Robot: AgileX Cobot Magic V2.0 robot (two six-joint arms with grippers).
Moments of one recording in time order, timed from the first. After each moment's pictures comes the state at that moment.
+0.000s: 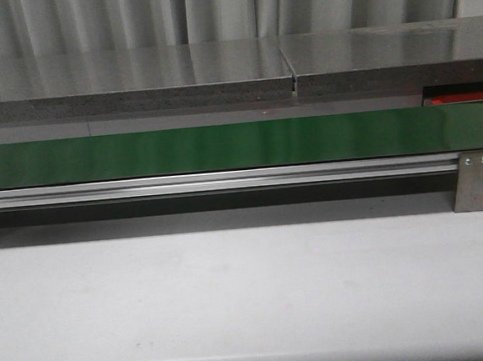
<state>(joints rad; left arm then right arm) -0.10 0.55 -0.46 -0.51 0.32 0.46 -0.59 1.40 -1.14 0.33 0.78 -0.25</state>
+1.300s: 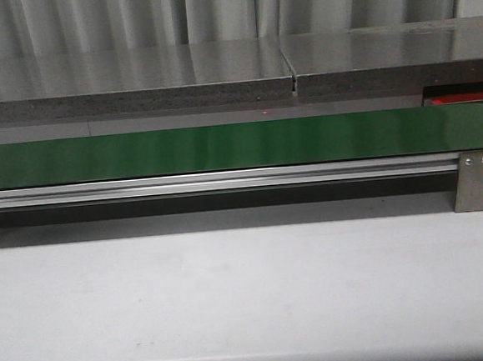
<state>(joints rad) -0.10 0.55 -0.46 -0.51 0.32 0.46 -0.60 1.71 -0.98 0.39 0.41 -0.27</state>
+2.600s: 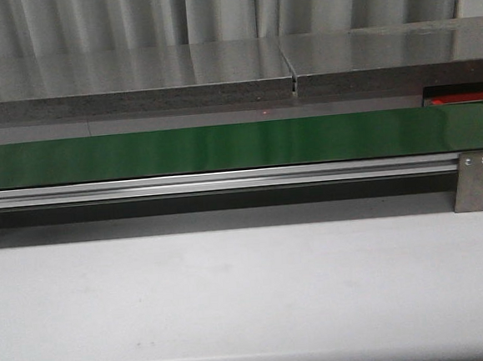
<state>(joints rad) -0.10 0.55 -0.46 -0.51 0.32 0.46 -0.08 0.74 -0.69 0.39 0.52 -0.39</state>
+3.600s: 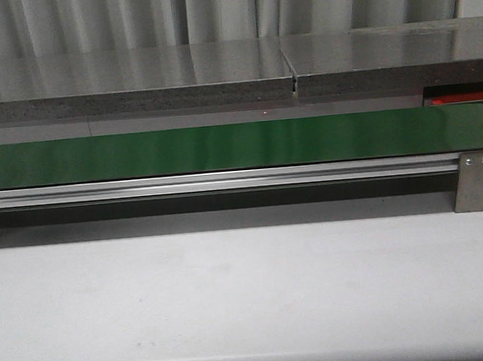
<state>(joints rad) -0.10 0.55 -0.46 -0.51 0.32 0.46 -0.08 0.38 -0.52 0.39 0.66 -0.39</state>
